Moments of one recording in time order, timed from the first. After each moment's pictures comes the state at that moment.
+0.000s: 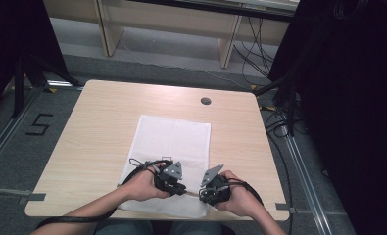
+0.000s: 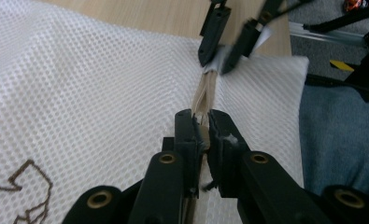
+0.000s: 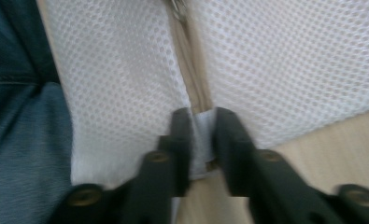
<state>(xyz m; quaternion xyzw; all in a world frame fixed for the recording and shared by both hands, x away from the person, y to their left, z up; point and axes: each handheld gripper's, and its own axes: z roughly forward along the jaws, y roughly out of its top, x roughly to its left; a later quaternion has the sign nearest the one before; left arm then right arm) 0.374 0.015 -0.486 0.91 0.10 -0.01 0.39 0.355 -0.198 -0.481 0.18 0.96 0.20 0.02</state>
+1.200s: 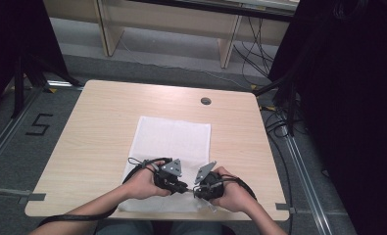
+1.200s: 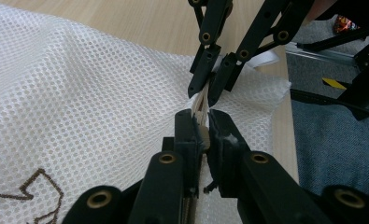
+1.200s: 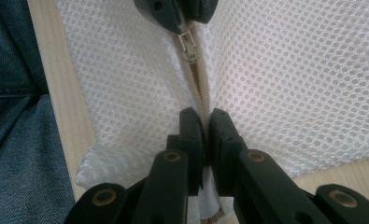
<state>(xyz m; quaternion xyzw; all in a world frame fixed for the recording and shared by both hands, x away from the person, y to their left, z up) 0.377 0.019 -0.485 0.90 0.11 -0.02 0.41 0.365 -0.182 -0.484 0.15 0.97 0.20 0.03</state>
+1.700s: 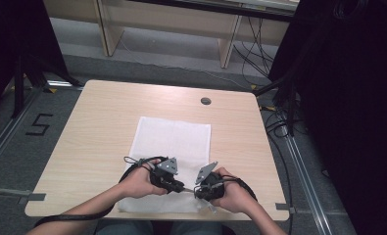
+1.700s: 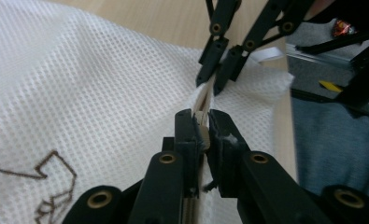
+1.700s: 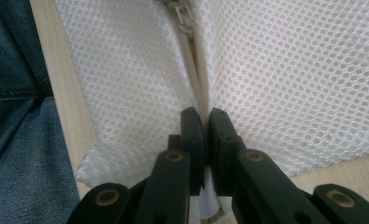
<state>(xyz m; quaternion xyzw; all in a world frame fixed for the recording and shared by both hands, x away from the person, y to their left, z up) 0.378 0.031 -0.484 0.90 0.13 -0.03 0.41 0.364 -0.184 -0.484 0.16 0.96 0.21 0.03</state>
